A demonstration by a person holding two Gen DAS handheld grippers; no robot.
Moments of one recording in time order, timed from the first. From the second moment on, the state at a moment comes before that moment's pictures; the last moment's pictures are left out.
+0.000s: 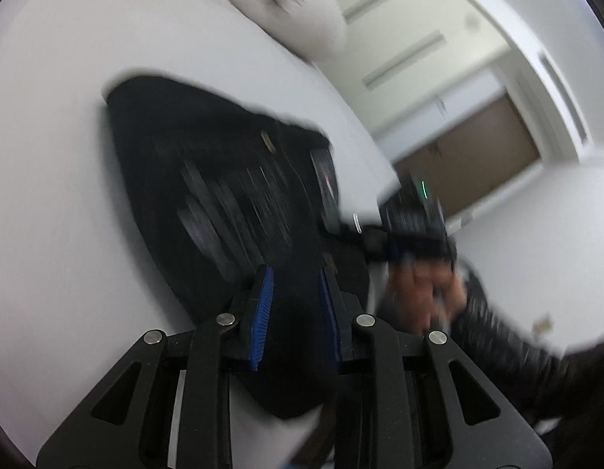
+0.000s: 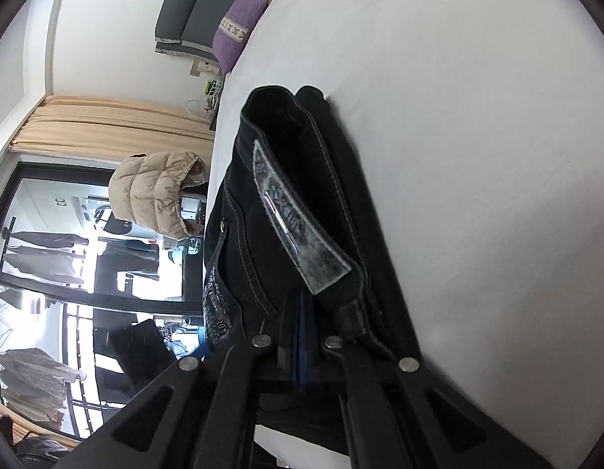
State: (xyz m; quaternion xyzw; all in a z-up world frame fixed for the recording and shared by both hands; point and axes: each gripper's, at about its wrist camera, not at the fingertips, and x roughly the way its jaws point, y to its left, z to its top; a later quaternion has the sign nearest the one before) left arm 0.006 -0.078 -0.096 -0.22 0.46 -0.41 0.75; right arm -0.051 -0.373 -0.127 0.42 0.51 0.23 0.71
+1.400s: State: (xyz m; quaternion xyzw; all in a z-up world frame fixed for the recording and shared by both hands) left arm 0.098 -0.052 -0.130 -0.35 0.54 -0.32 0.69; right arm 0.014 -0.351 -0.092 0.34 0.55 0.23 0.73
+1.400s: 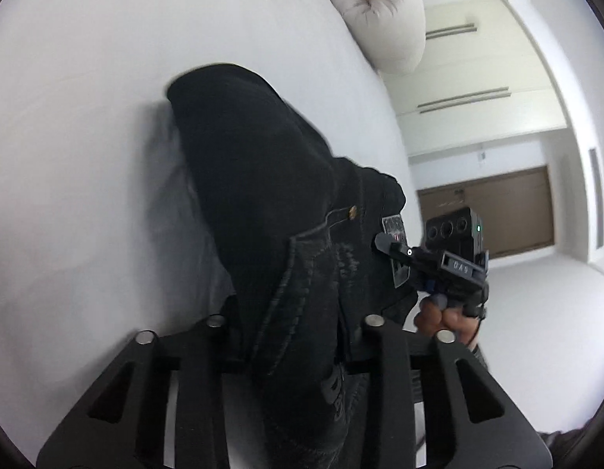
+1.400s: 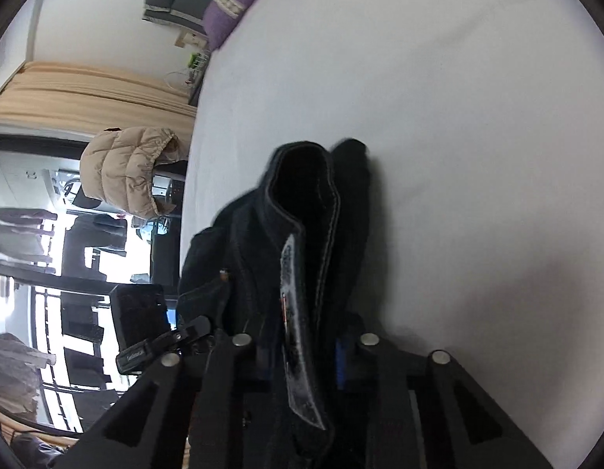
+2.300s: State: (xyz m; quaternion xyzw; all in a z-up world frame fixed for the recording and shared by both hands) left arm 0.253 0.079 -0.167 -0.33 0.47 -0.27 0.77; right arm 0.216 -0.268 -0.149 0.43 0.51 0.28 0.69
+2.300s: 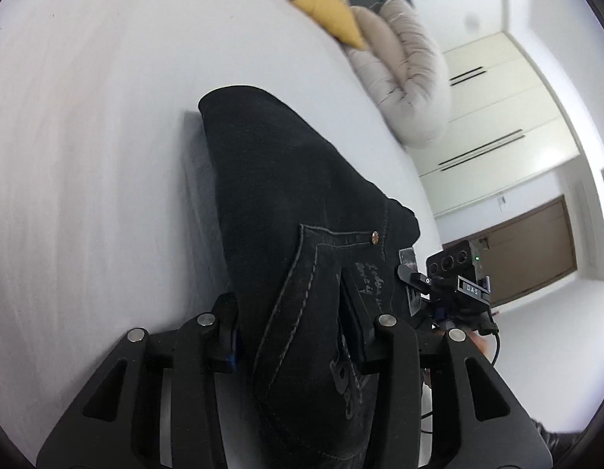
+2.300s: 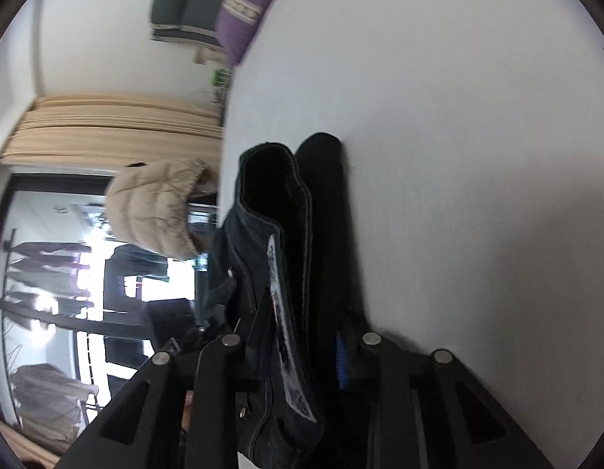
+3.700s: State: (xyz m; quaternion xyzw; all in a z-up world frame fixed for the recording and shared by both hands) left arm -0.136 0.011 0.130 -0.03 0.28 0.08 0.96; right arm -0.123 -0.195 0.201 0.07 0.18 0.03 0.98
